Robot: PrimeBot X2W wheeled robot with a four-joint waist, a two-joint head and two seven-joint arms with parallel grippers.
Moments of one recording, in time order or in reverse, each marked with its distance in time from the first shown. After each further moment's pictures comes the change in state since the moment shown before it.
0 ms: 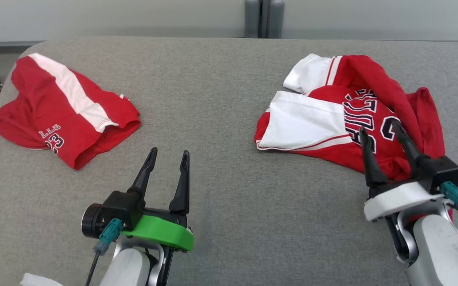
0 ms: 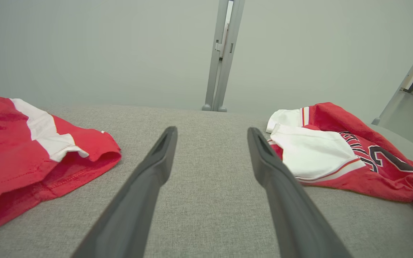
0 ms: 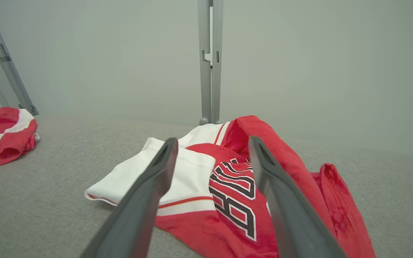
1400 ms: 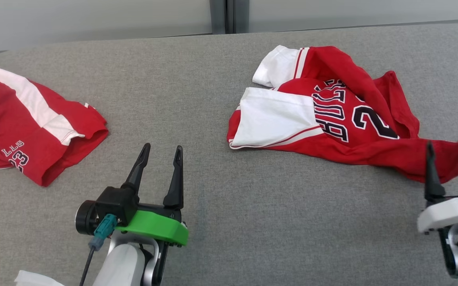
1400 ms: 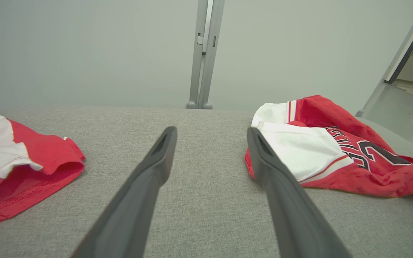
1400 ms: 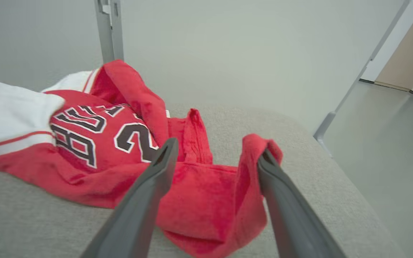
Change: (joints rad) left arm -0.018 0.000 0.023 0.014 0.007 -0.001 0.000; right arm 0.069 -0.080 -0.238 0.051 -0.102 0.000 0.001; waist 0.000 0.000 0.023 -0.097
